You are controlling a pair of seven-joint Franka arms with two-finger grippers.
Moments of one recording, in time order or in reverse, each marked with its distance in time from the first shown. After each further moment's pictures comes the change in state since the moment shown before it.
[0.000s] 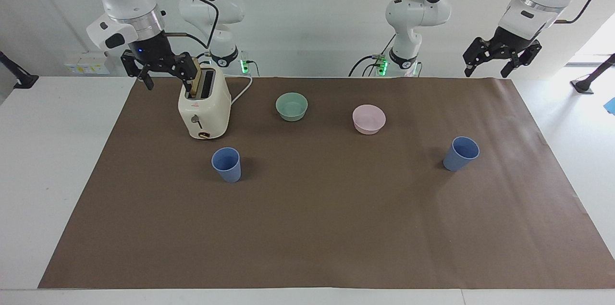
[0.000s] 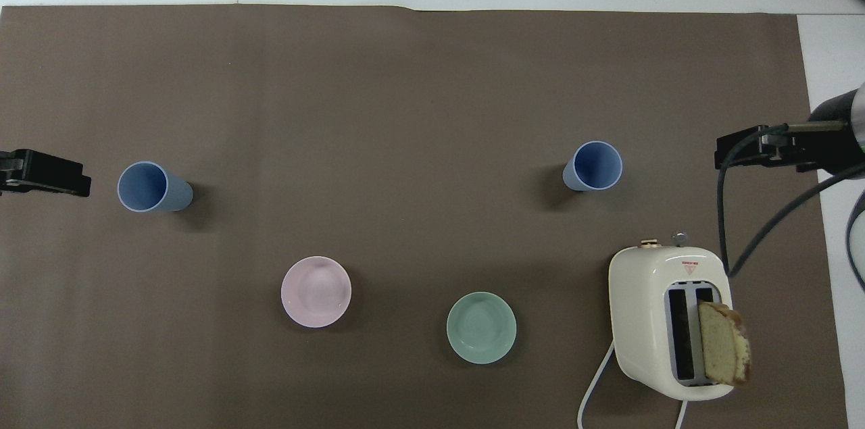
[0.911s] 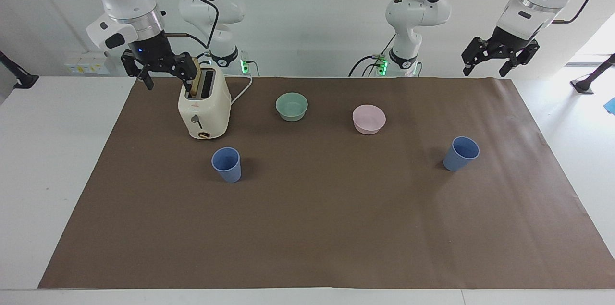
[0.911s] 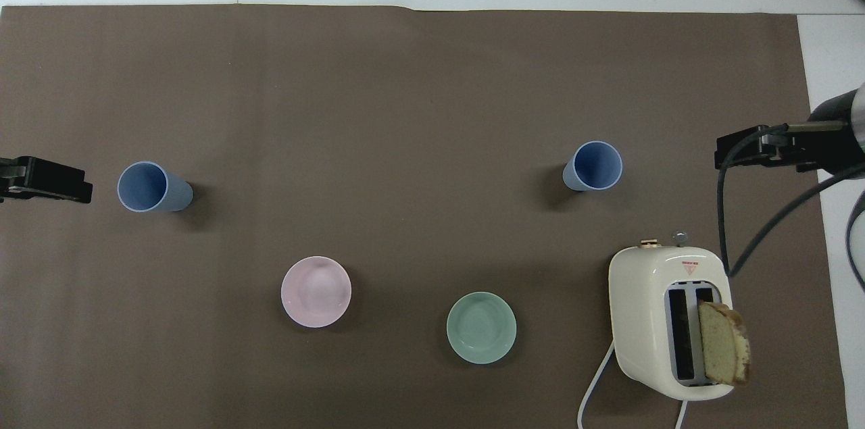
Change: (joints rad) left arm 0.000 -0.016 0.000 -0.025 0.000 0.000 0.000; right arm 0.000 0.000 0.000 0.000 0.000 0.000 0.000
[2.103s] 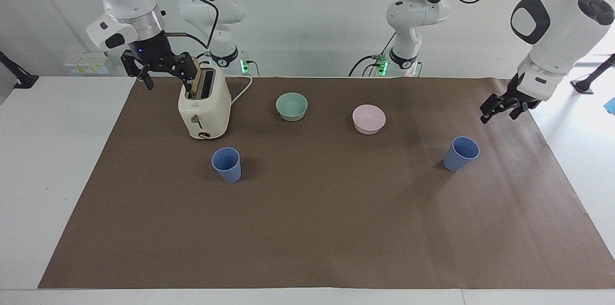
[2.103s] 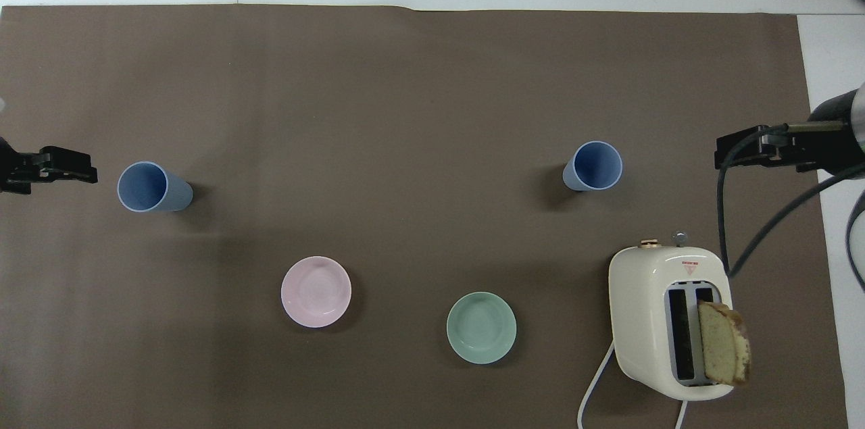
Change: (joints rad) left arm 0.152 0.095 0.023 -0.323 0.000 0.438 0.001; right arm 0.000 0.000 0.000 0.000 0.000 0.000 0.000
